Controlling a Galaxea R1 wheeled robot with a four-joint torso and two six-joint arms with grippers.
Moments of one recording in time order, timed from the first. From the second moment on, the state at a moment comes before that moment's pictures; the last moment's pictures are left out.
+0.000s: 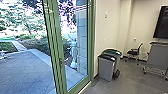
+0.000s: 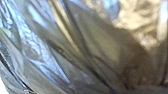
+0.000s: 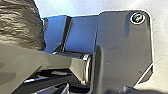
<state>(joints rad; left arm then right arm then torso) 1.45 3.03 -2.74 0.13 0.06 -0.06 -1.61 3.04 -2.67 0.43 0.07 -0.57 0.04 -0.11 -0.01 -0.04</state>
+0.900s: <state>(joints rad) 1.45 3.03 -2.74 0.13 0.06 -0.06 -1.62 3.04 -2.68 0.43 0.07 -0.57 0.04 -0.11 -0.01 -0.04</state>
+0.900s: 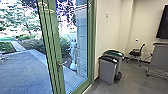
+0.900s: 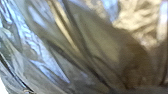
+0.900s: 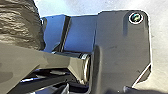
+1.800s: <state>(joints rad) 1.45 3.03 -2.74 0.13 0.05 -0.06 -1.62 3.04 -2.68 0.43 0.07 -0.57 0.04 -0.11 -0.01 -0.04</state>
